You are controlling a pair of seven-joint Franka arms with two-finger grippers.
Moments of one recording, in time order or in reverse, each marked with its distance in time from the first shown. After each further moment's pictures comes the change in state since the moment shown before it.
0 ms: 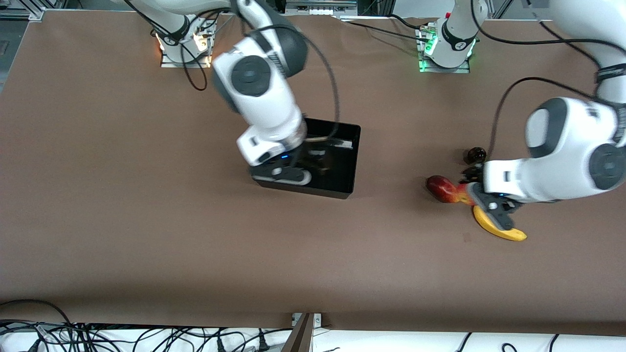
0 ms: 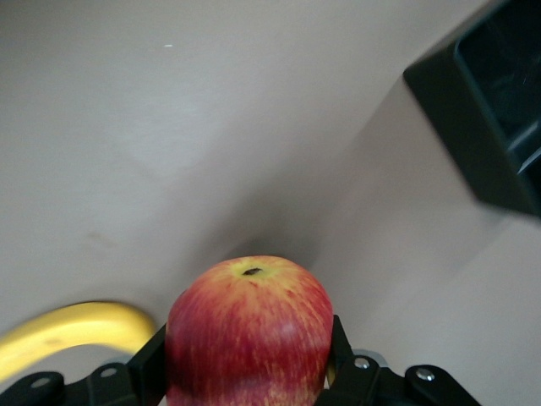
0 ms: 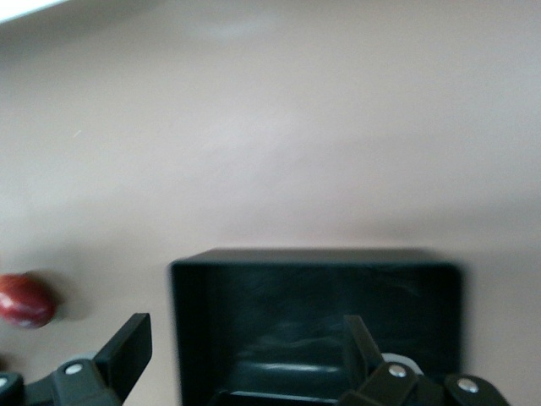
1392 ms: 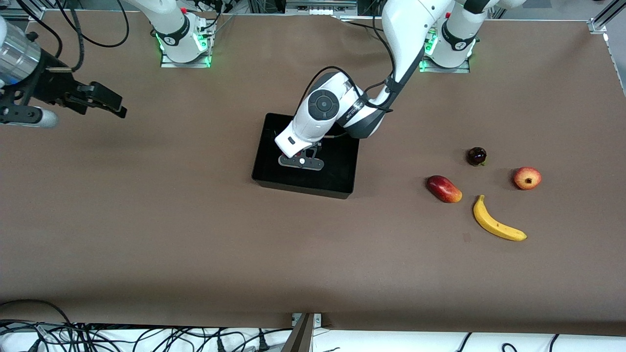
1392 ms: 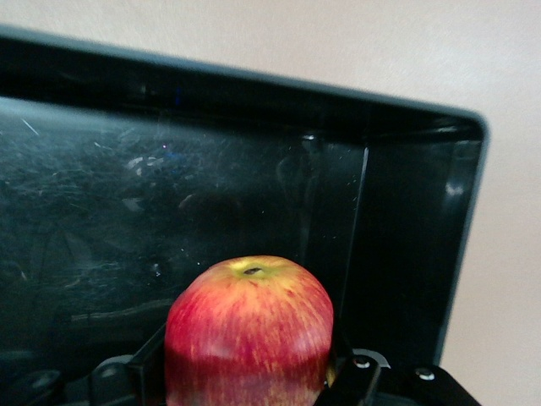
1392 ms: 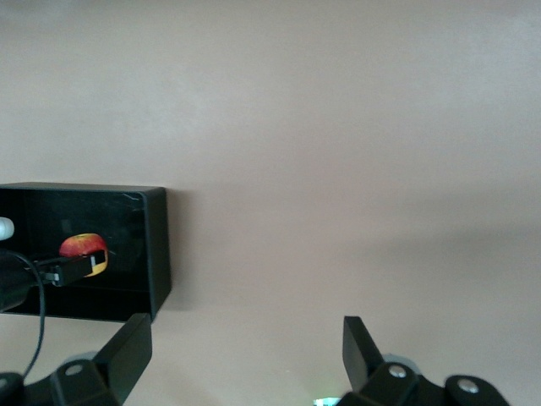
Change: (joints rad) left arm -0.658 0.268 -0.007 -0.014 -0.134 0.564 -1.224; right arm -0.313 -0.591 -0.168 -0.432 -0.012 -0.377 -0.543
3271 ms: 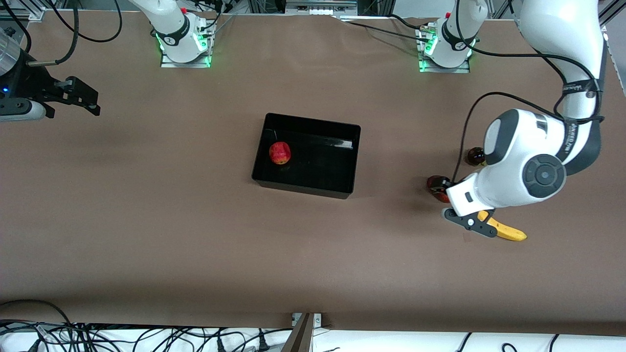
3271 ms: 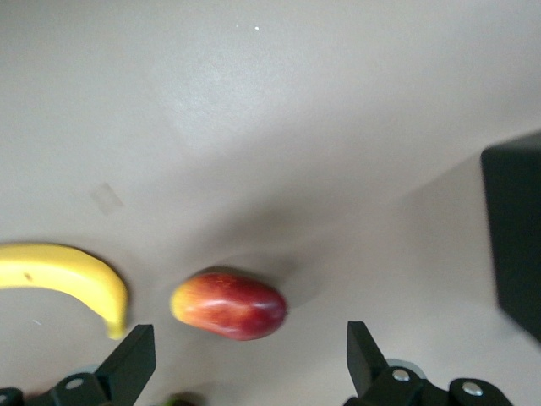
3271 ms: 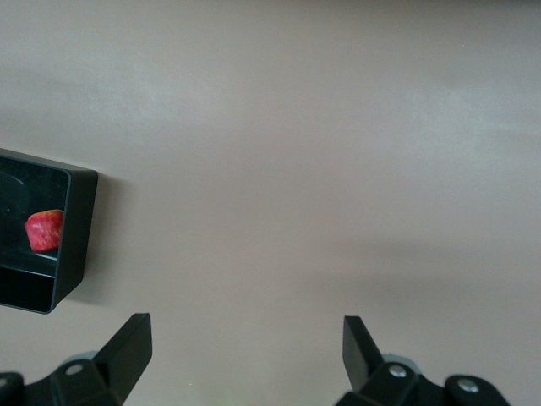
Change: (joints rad) left arm 0.605 -0.204 0.054 0.064 0.218 -0.534 0.928; right arm -0.187 -0.050 0.166 -0.077 -0.134 0.063 -0.233
